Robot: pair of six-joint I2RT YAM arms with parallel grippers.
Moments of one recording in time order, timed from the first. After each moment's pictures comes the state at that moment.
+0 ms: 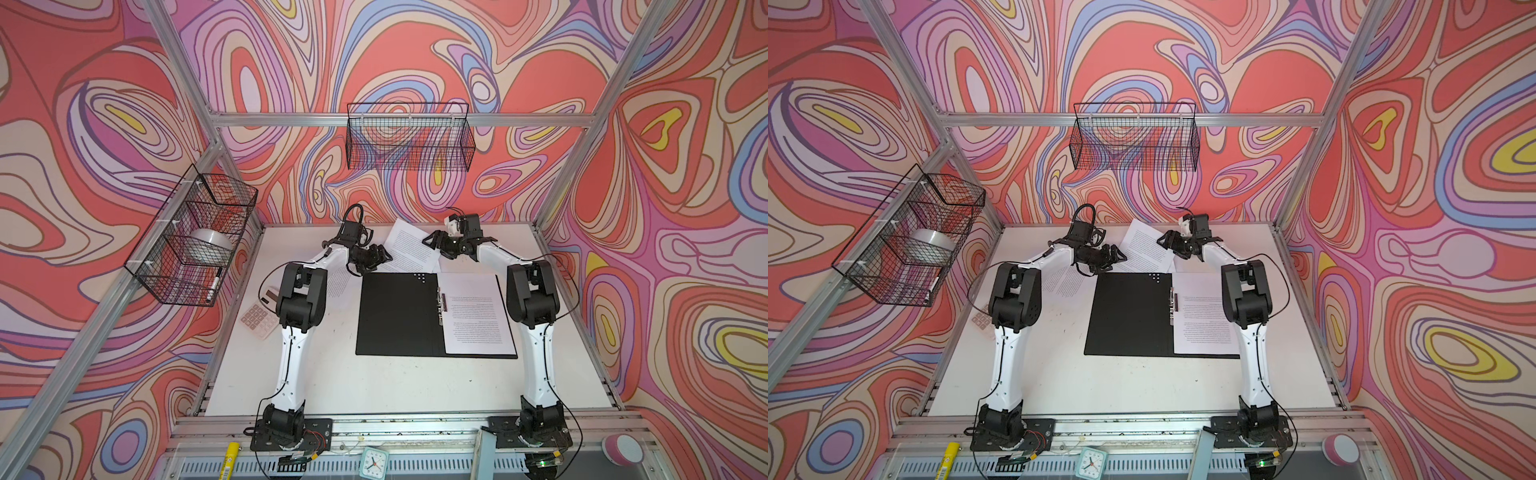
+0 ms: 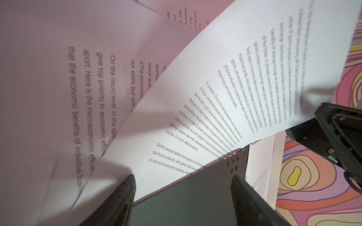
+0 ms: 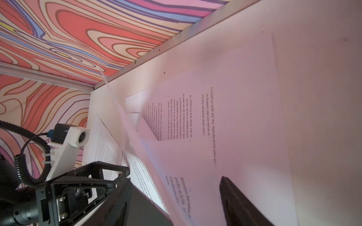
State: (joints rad) left arm -0.25 2.36 1.83 -0.45 0.55 -0.60; right arm 0.17 2.34 1.81 -0.18 -0.56 0.57
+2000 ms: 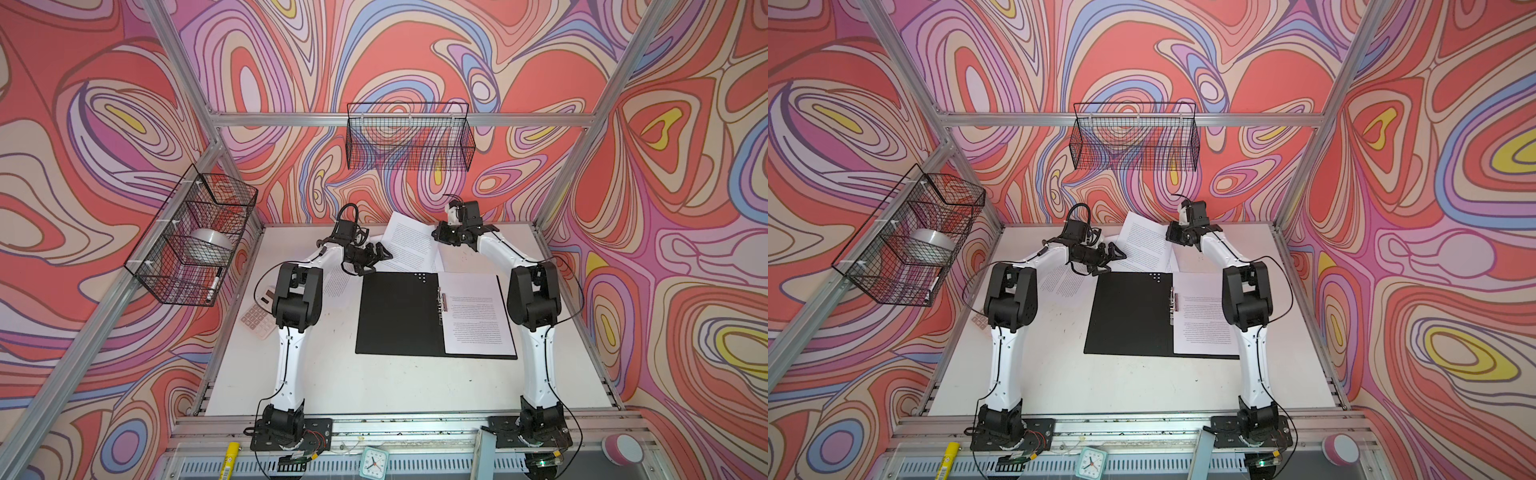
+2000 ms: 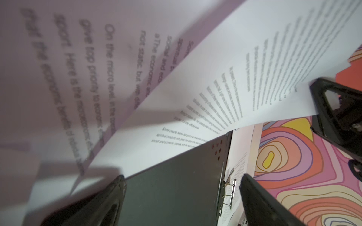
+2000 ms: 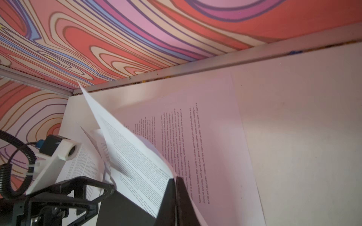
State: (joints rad) left arm -0.22 2.32 1.82 -0.48 0.70 -0.63; right arm 0.19 2.30 1.97 -0.35 -0.37 0.43
